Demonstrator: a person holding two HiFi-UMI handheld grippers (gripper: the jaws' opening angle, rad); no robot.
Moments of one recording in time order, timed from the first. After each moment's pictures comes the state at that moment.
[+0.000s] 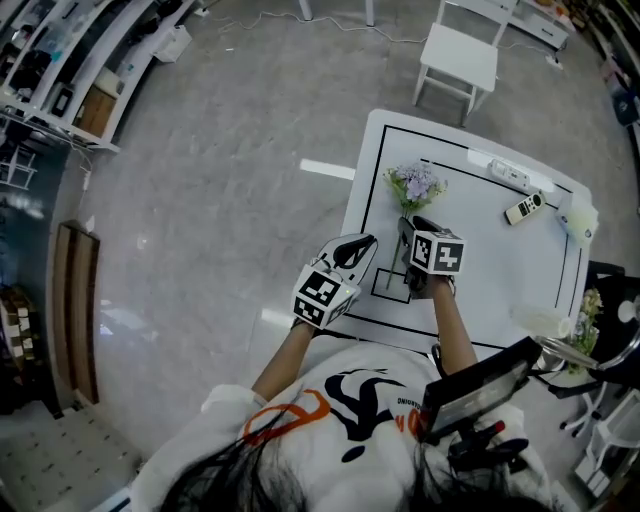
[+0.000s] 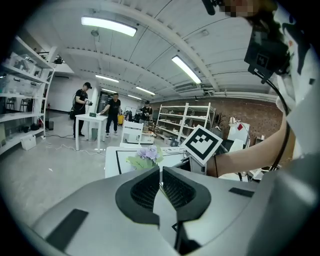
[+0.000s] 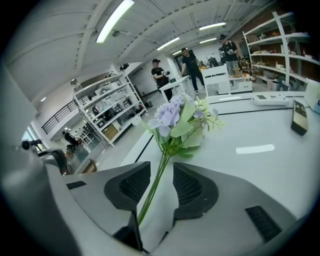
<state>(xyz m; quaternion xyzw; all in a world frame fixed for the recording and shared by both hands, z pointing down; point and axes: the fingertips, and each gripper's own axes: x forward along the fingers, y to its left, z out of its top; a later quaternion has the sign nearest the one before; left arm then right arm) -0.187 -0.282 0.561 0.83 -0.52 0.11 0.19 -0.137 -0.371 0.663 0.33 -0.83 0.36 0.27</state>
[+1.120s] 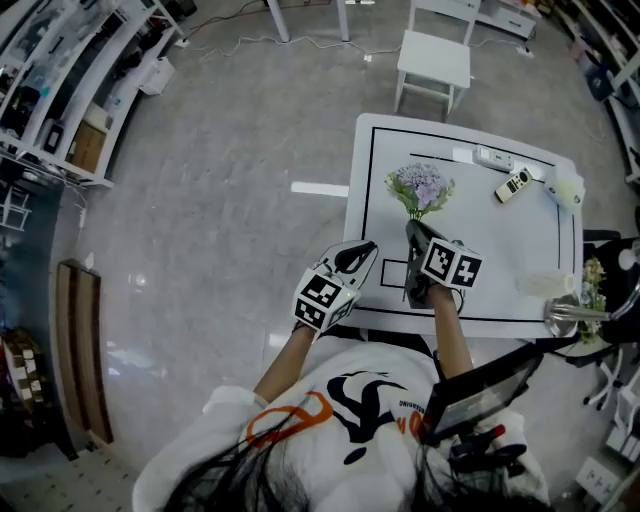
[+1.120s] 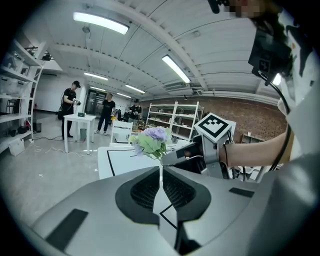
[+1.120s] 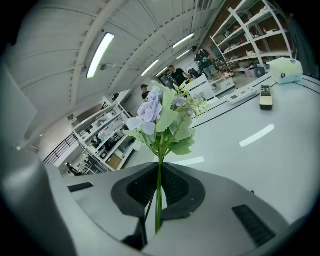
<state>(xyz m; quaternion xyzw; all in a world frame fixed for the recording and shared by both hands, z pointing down) -0.184 -0.240 0.548 0.86 -0.46 0.12 0.18 -0.120 -0.326 0.591 0.39 -0.81 0.43 0.12</state>
